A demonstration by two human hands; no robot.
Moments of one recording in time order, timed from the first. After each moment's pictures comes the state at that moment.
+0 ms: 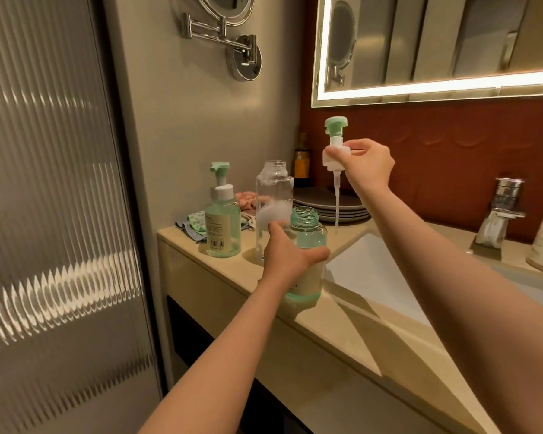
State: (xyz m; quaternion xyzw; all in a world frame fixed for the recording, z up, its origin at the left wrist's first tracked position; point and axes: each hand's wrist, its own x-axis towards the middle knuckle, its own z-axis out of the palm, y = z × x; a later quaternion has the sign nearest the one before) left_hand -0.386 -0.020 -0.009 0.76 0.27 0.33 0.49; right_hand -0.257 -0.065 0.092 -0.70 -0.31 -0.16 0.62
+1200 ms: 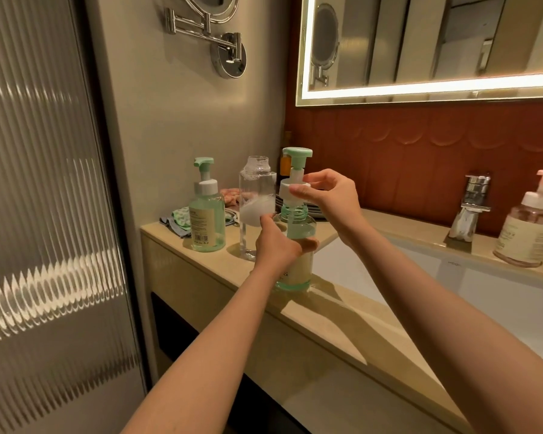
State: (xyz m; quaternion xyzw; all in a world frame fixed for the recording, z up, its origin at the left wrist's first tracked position) left_hand -0.366 -0.024 -0.011 0.75 0.28 0.33 0.50; right_hand -0.290 -0.092 0.048 -0.65 -0.41 -0.01 0.63
